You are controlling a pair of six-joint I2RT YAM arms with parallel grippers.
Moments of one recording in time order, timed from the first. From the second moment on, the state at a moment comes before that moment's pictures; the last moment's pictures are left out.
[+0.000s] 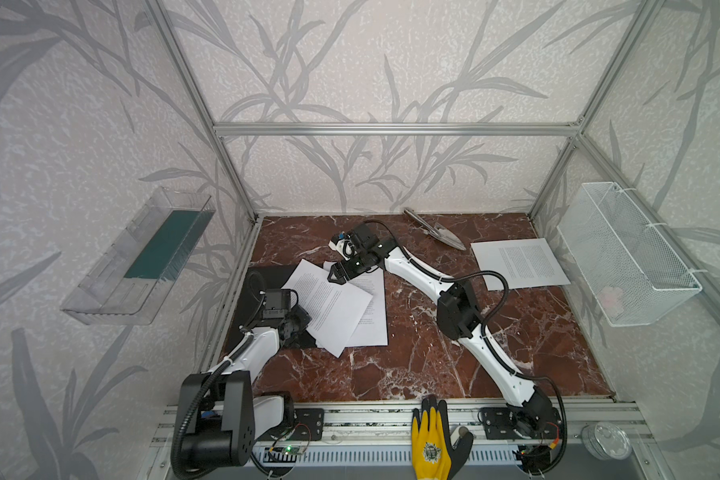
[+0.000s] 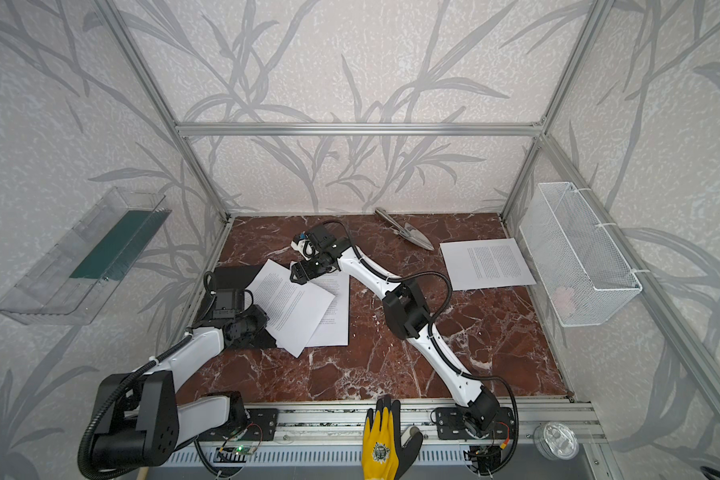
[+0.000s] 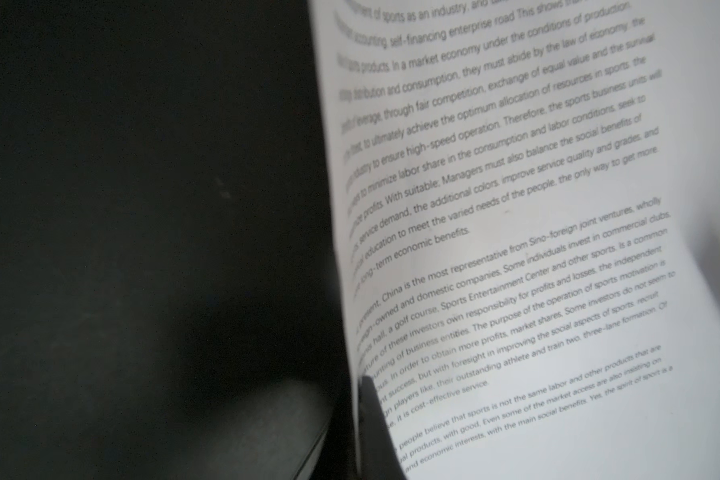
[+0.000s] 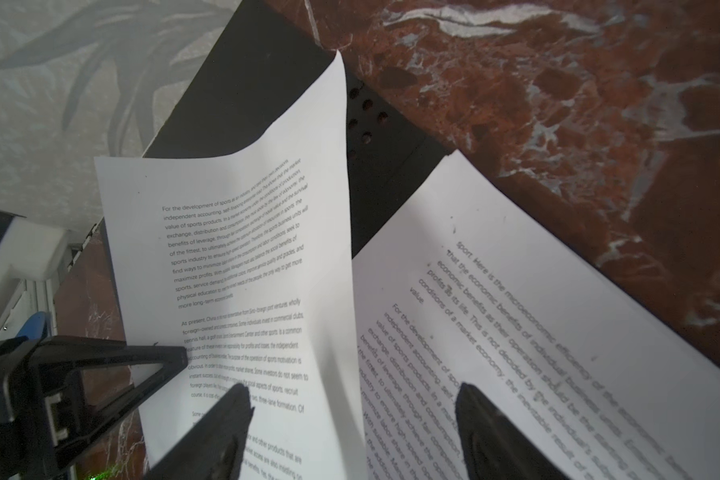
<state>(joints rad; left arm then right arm) 0.07 1.21 0.46 -0.27 0.11 -0.78 0.77 2.69 2.59 -0.79 -0.47 0.18</state>
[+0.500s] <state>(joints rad) 0.07 1.21 0.46 -0.25 0.12 -0.78 0.77 2.74 2.65 -0.87 -0.55 0.19</state>
